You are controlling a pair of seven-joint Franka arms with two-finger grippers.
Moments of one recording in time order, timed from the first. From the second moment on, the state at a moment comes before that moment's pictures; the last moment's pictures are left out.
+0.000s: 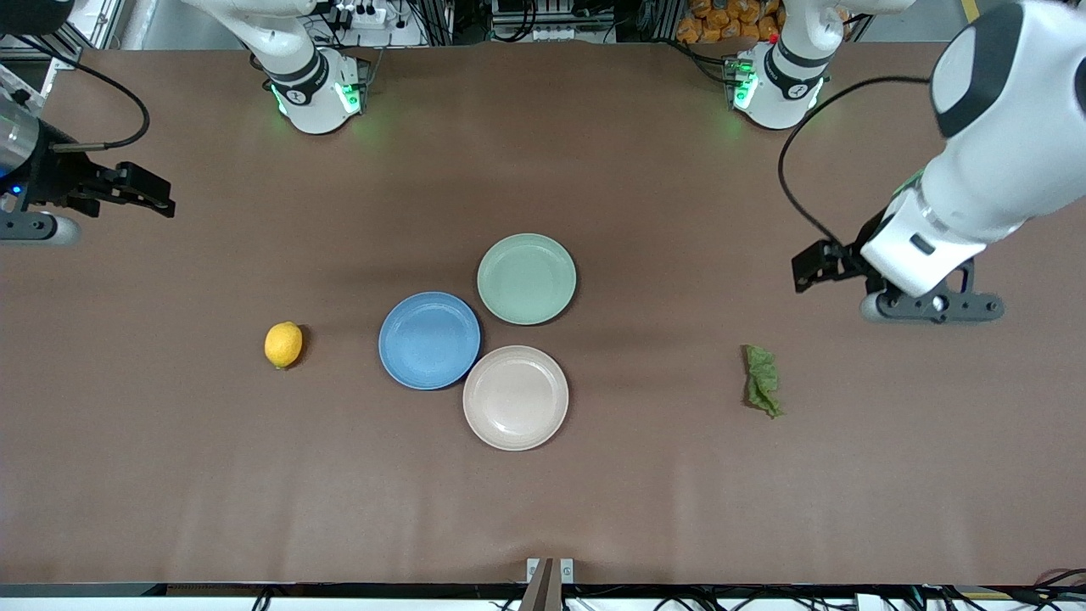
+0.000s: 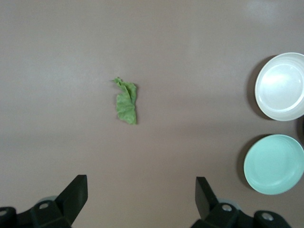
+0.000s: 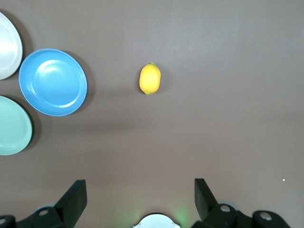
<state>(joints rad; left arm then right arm) -0.29 0.18 0.05 -1.44 -0.08 1.63 -0.22 -0.12 0.02 0.18 -1.54 -0.02 1.41 0.07</state>
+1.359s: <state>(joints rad) -0.08 0.04 -0.15 -1.45 0.04 1.54 -0.18 -0.12 0.02 0.17 -1.57 0.00 1.48 0.07</state>
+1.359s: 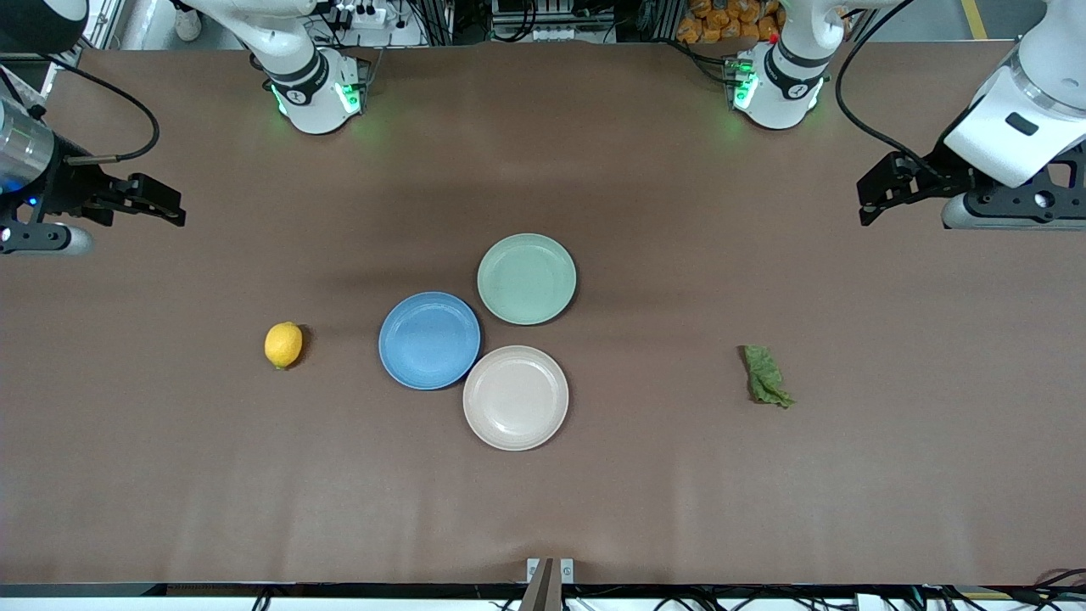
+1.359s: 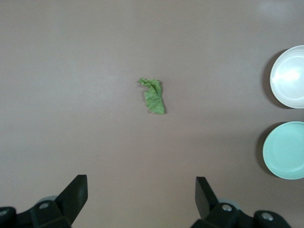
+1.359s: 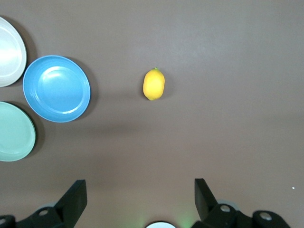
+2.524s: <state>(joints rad) -0.04 0.02 -0.14 -1.54 0.06 1.62 -0.18 -0.12 0.02 0.17 -1.58 0.02 1.48 0.07</state>
